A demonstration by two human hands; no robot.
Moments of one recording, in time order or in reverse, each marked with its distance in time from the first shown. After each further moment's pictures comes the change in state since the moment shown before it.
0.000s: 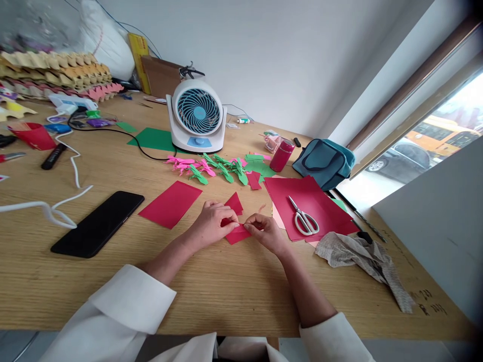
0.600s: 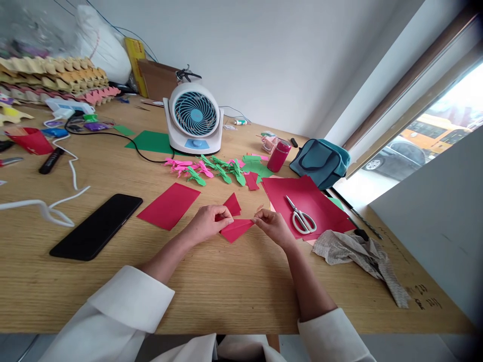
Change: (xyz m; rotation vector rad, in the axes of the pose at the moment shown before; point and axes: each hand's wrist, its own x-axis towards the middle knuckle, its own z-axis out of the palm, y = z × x) left_hand 0.002 -0.009 -0.002 -0.379 -0.066 -0.267; right_hand 0.006 0.024 -0.026 -0.003 0.065 0.060
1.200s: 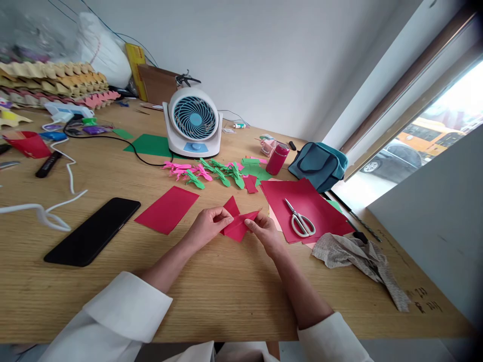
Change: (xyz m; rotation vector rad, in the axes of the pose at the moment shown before) left_hand 0.000 0.002 0.008 -0.209 0.089 -0.073; right_hand -0.003 -0.028 0.033 0.492 0.098 0.072
